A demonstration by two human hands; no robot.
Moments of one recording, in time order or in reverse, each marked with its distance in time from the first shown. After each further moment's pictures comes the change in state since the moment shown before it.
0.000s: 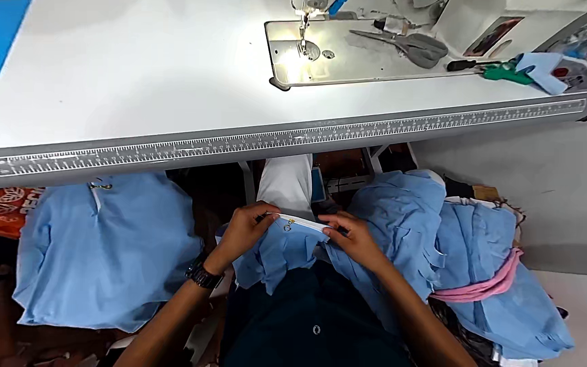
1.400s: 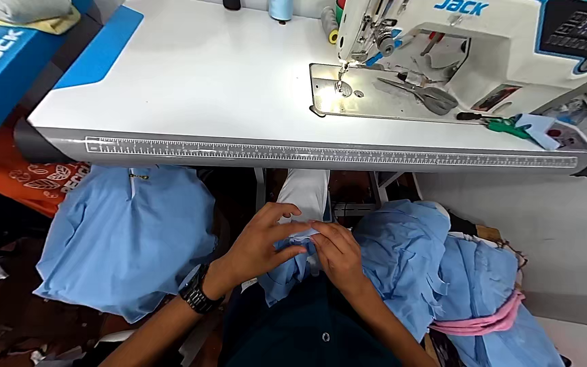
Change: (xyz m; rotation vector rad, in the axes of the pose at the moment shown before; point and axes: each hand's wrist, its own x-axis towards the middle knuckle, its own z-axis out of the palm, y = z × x) left_hand -0.024 0.068 -0.030 0.236 0.106 0.399; right_hand 0.024 -0.060 0.058 -0.438 0.402 -0.687
